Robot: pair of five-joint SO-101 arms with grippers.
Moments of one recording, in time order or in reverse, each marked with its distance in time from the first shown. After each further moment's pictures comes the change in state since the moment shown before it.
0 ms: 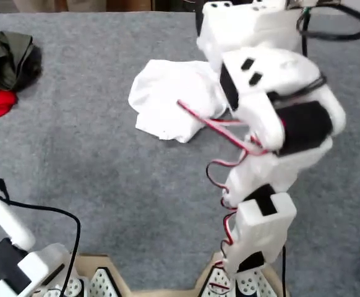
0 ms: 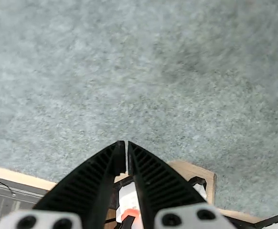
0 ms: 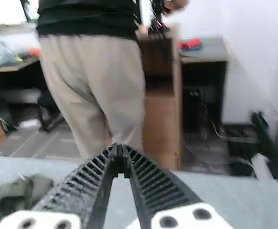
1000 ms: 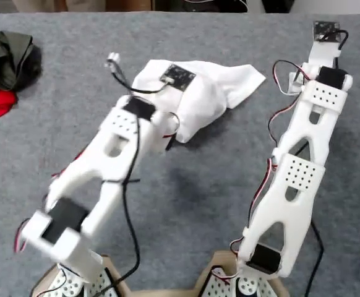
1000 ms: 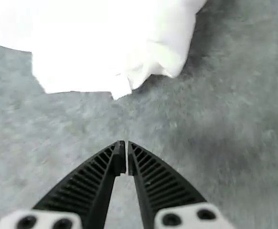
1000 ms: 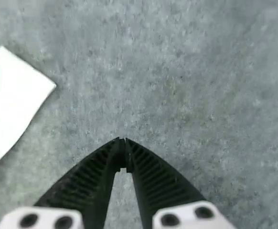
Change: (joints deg) left arm 73.9 20.8 -13.5 -29.5 17.8; right arm 36.6 49.9 12.7 -13.3 22.6
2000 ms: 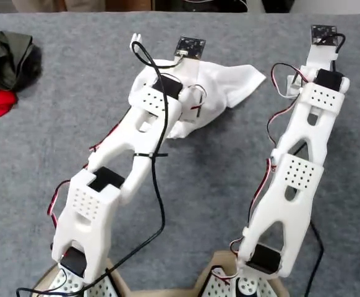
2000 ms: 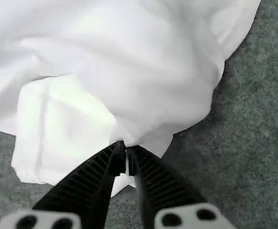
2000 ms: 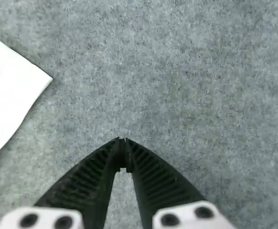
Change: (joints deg) left arm 1.1 26.5 -37.0 -0.1 15.7; right arm 0.0 2.2 -0.4 -0.4 0.0
